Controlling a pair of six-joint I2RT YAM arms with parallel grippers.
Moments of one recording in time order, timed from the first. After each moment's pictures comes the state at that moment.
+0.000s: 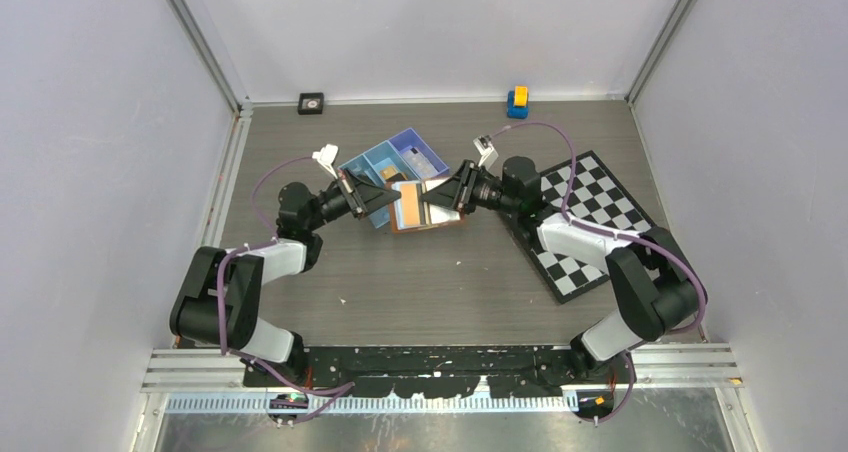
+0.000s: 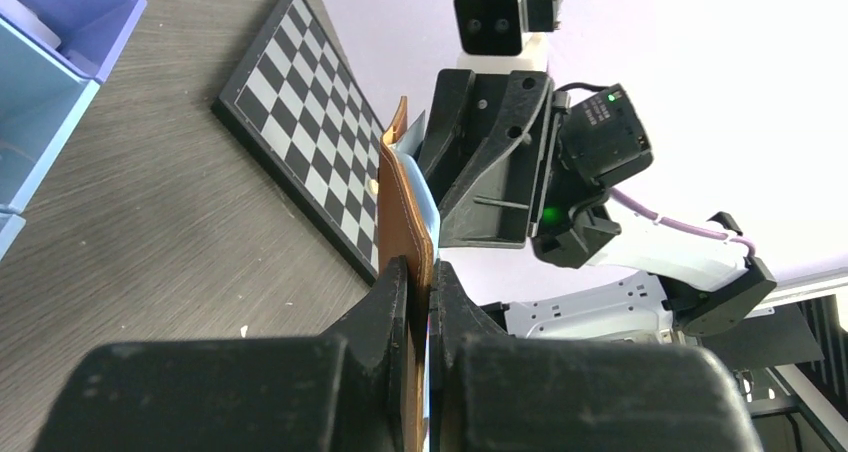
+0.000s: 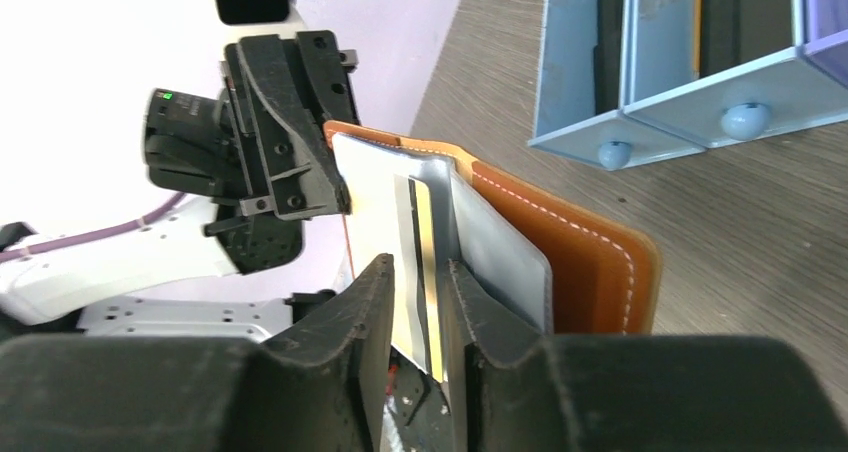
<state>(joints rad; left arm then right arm) -0.22 1.46 0.51 1.06 0.84 -1.21 0.53 1.52 0.80 0.55 -0.60 0.95</state>
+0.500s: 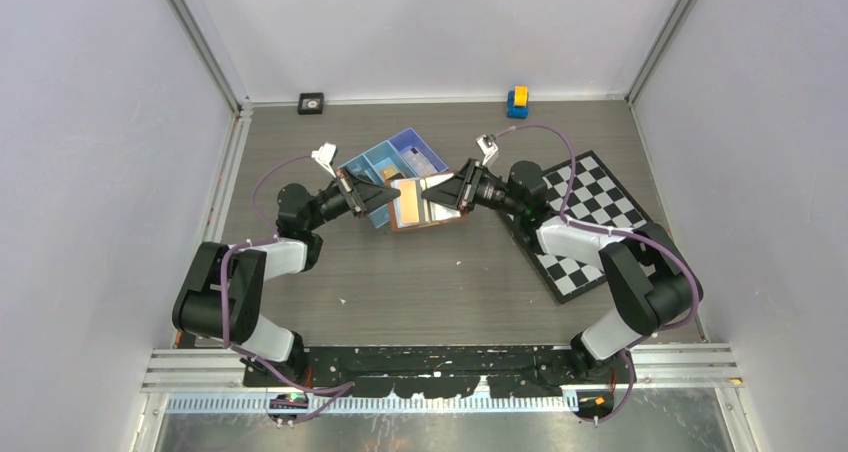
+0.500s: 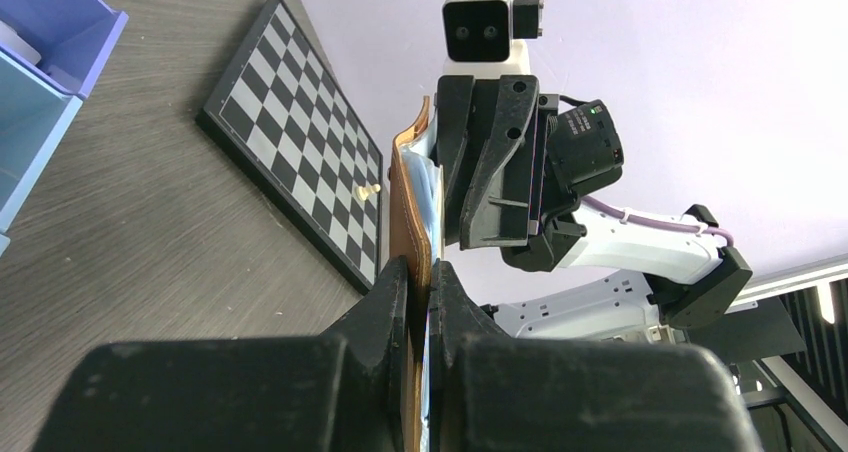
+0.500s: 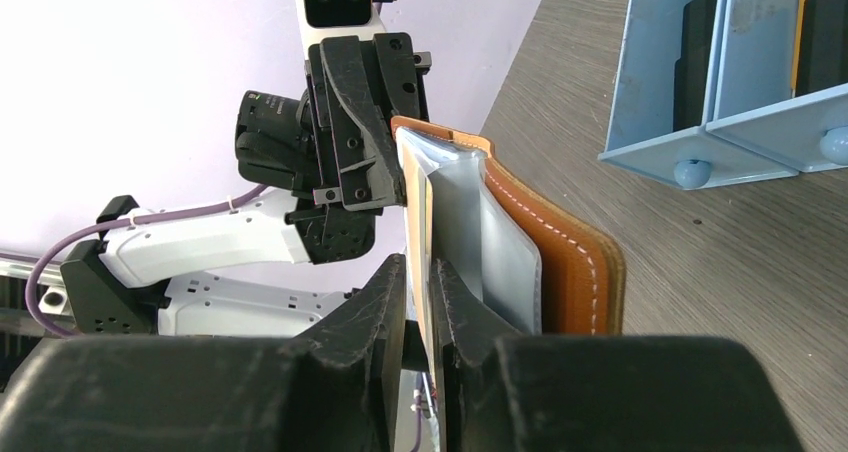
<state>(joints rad) -0.21 1.50 0.51 1.16 0.85 -1.26 0.51 1.56 0.74 0.83 -0.68 1.12</state>
